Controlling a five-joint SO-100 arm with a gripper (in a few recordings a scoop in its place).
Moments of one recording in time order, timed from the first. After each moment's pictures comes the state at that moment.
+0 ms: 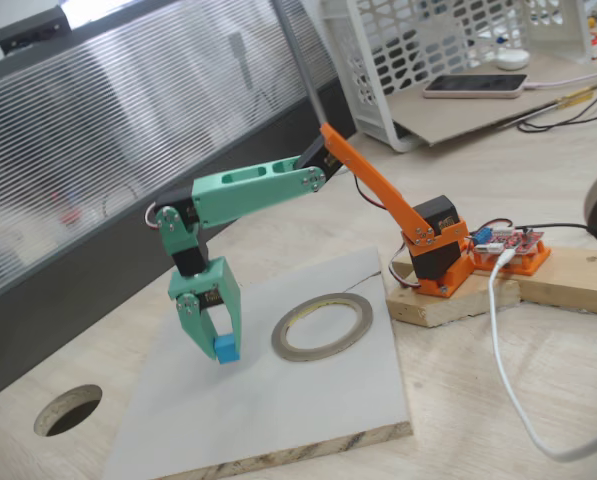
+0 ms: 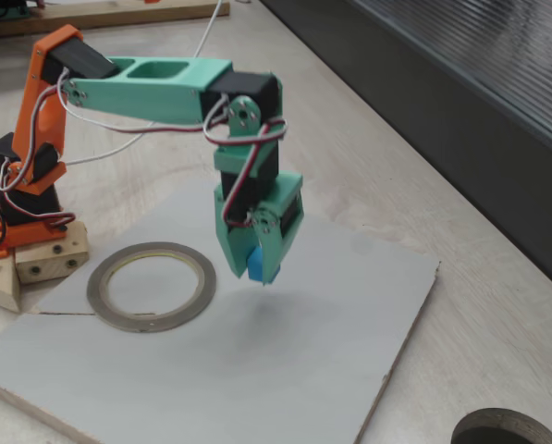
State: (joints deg) arm -11.5 63.5 58.6 93.8 100.3
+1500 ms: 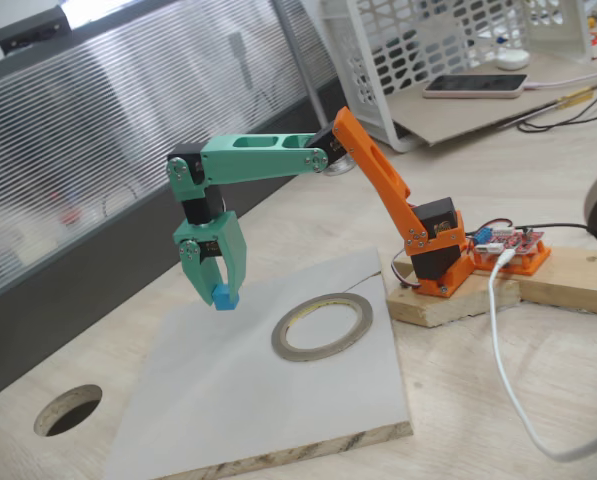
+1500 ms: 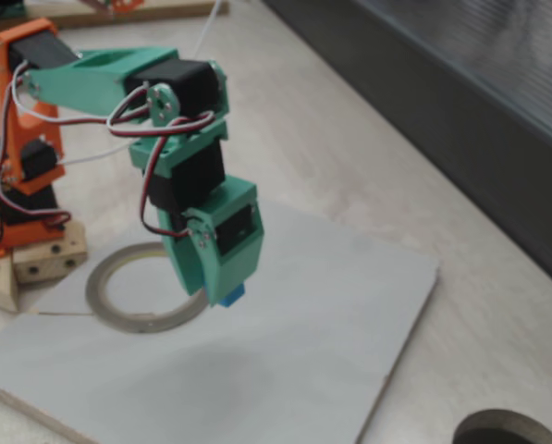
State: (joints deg) arm 4.6 69.4 58.4 93.8 100.3
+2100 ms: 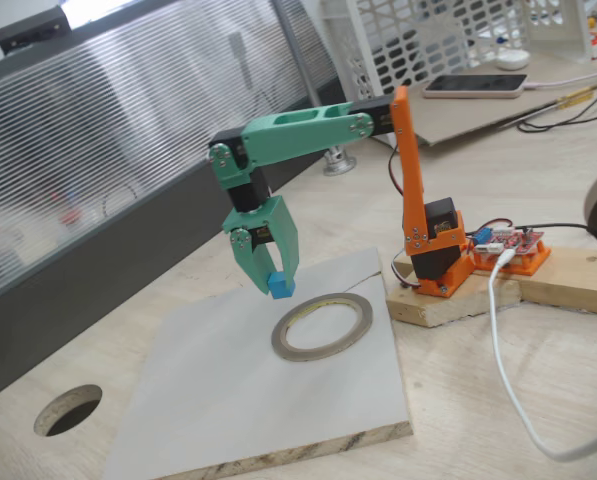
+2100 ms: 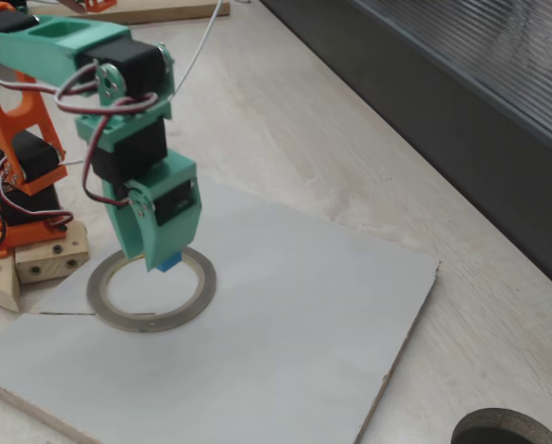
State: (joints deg) arm 4.4 96.6 94.7 93.4 100.3
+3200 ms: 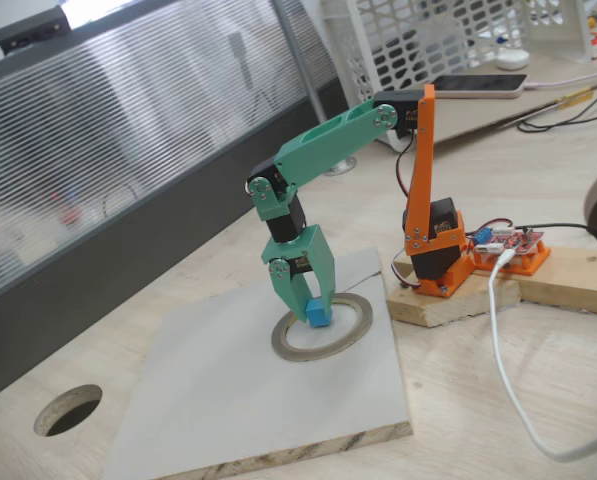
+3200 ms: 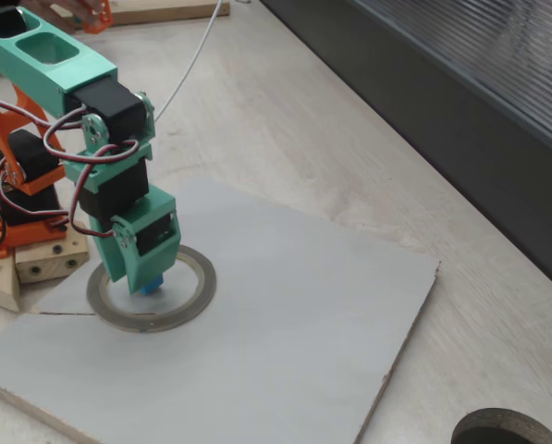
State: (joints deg) arm 4.6 104.2 119.9 78.3 100.3
